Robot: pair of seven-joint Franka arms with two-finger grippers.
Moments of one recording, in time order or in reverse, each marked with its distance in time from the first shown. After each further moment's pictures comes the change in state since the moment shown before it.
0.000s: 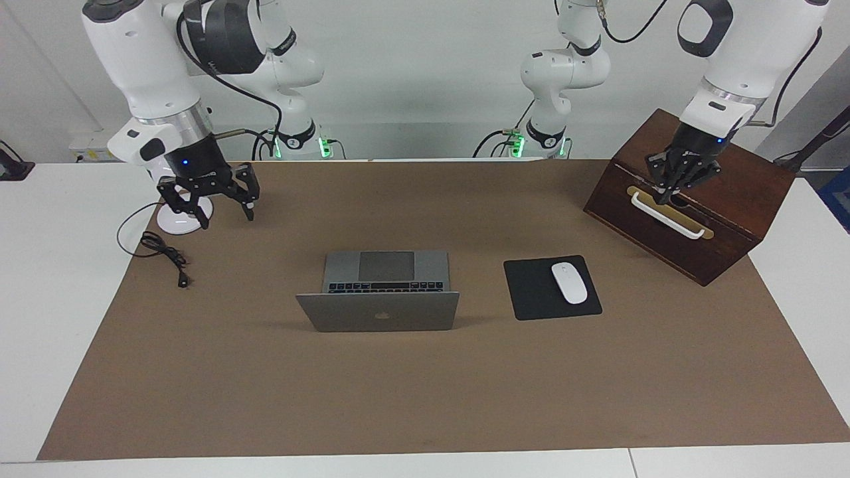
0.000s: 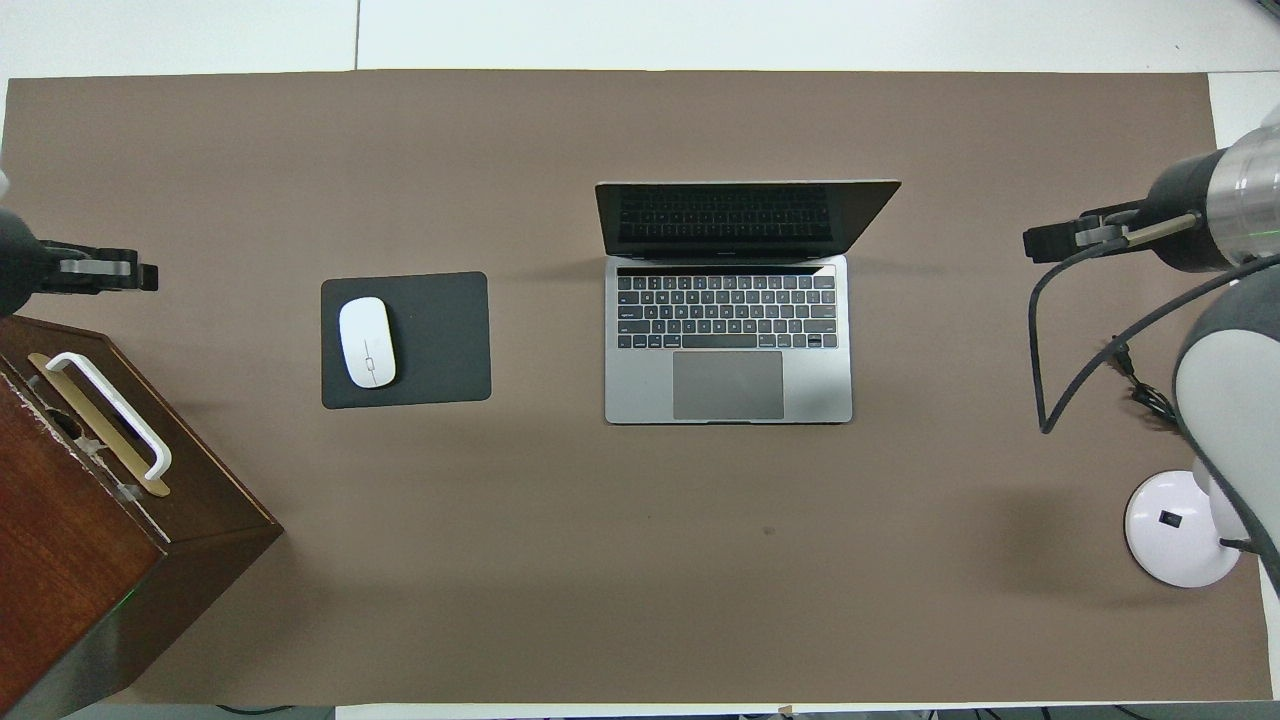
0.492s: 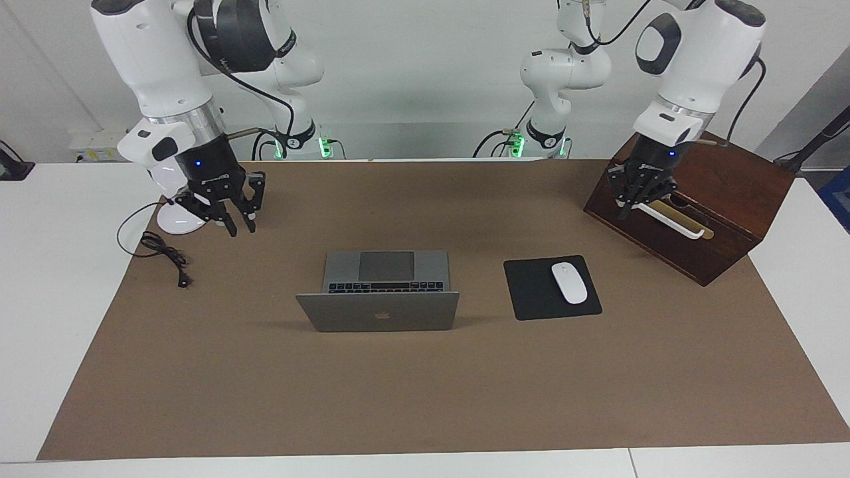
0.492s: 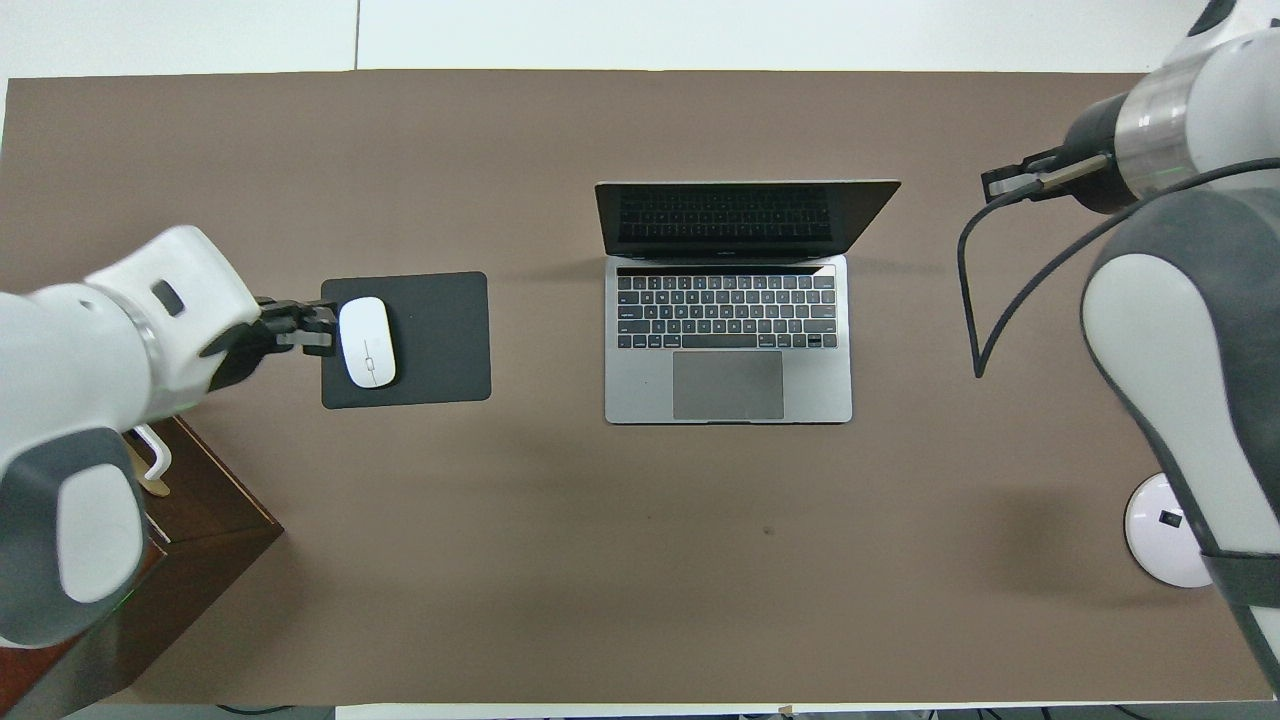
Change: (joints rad) left arm -0.213 -0.159 -0.008 -0.386 -0.062 0.402 0.003; right arm 0.003 0.150 0.052 0.146 0.032 0.015 -0.001
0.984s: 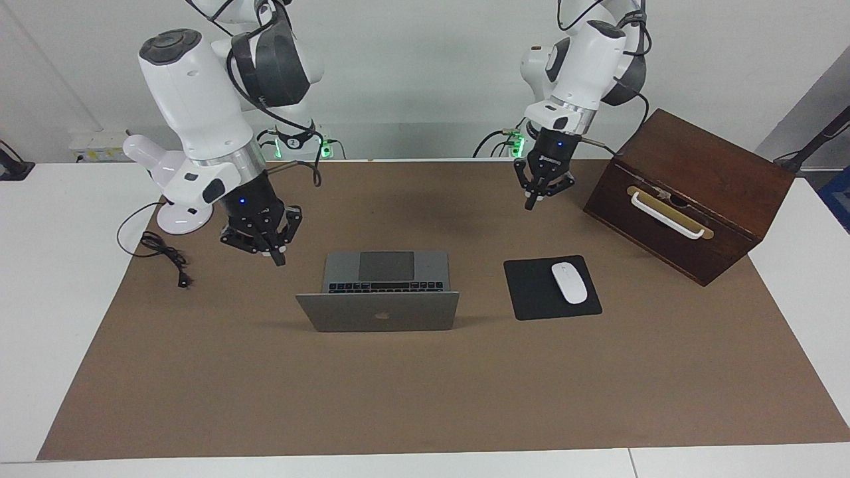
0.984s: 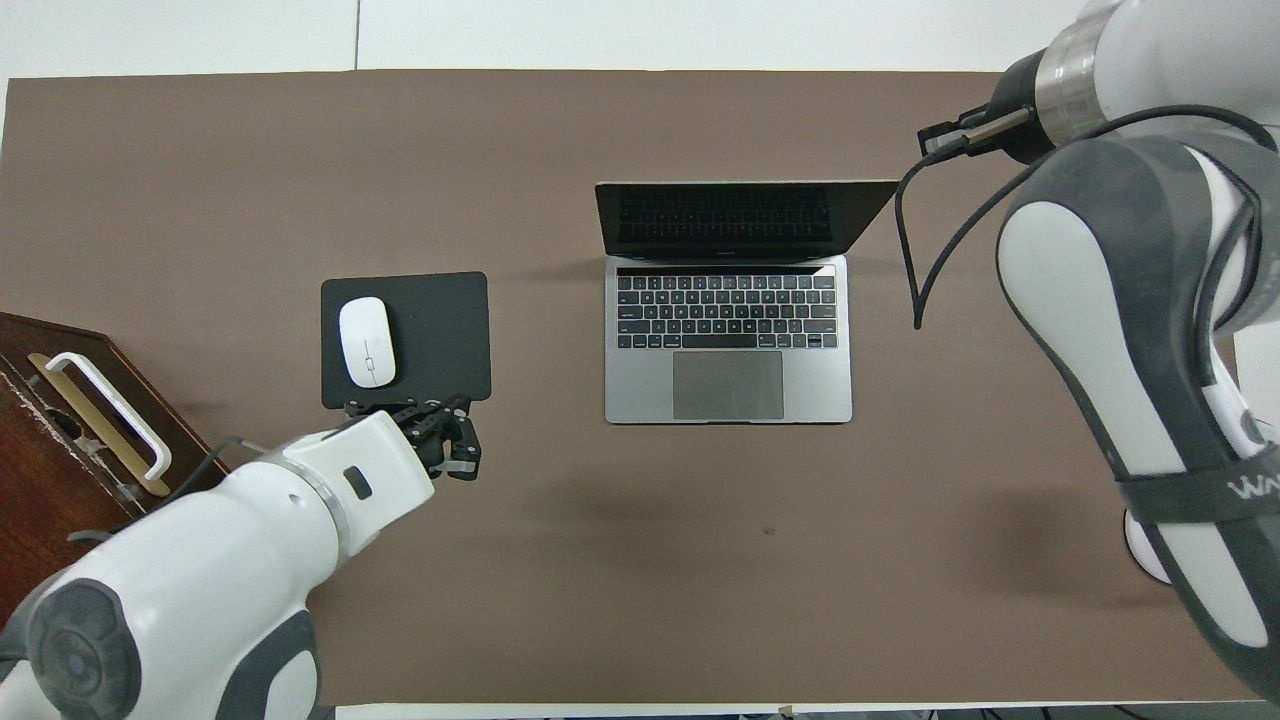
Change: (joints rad) left arm -0.256 -0.159 -0.001 -0.318 -0.014 0.307 -0.069; right arm 0.013 0.154 0.033 0.175 0.000 0.022 0.000
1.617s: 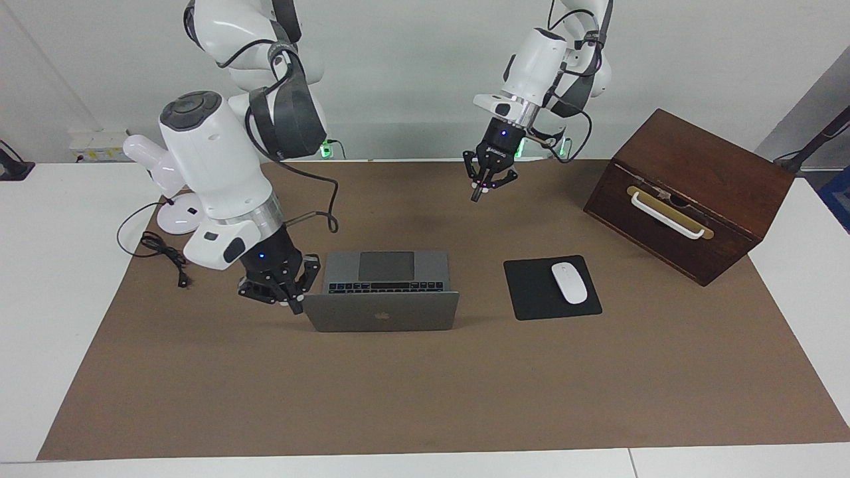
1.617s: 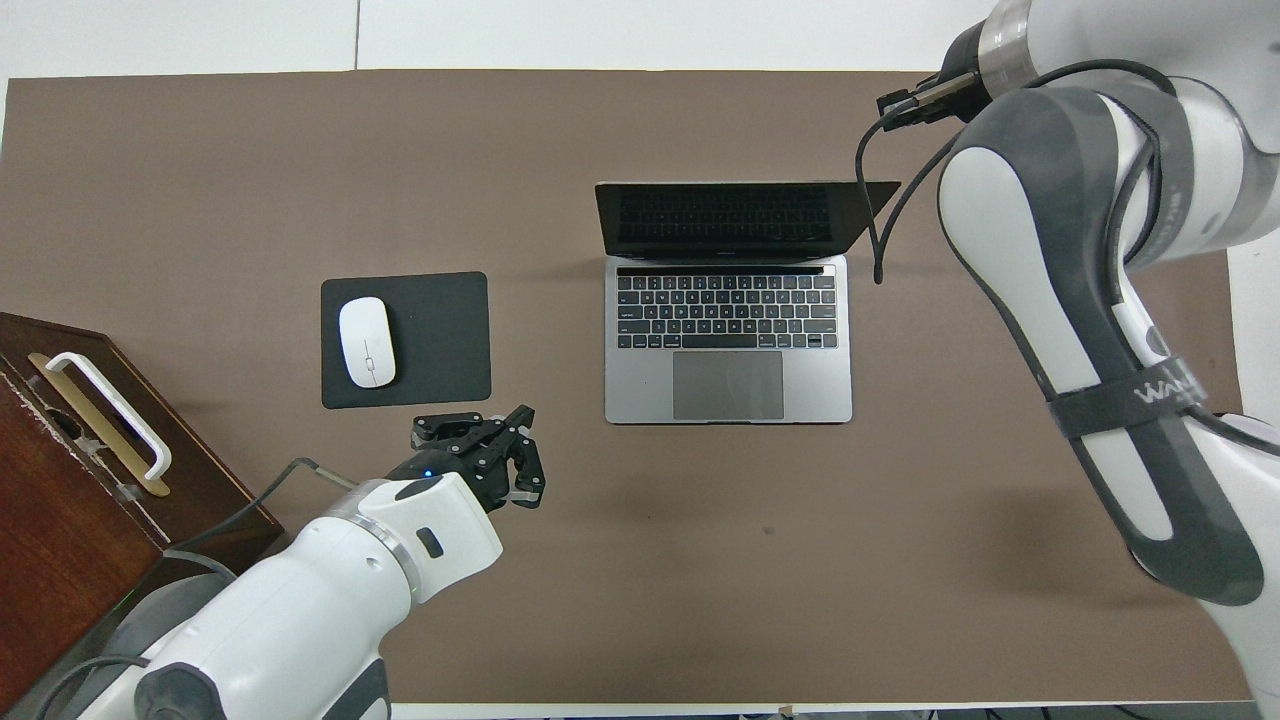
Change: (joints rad) left arm -0.166 0.093 0.002 -0.084 0.000 0.361 -0.012; right arm 0.005 0.185 0.020 0.161 0.000 0.054 0.000
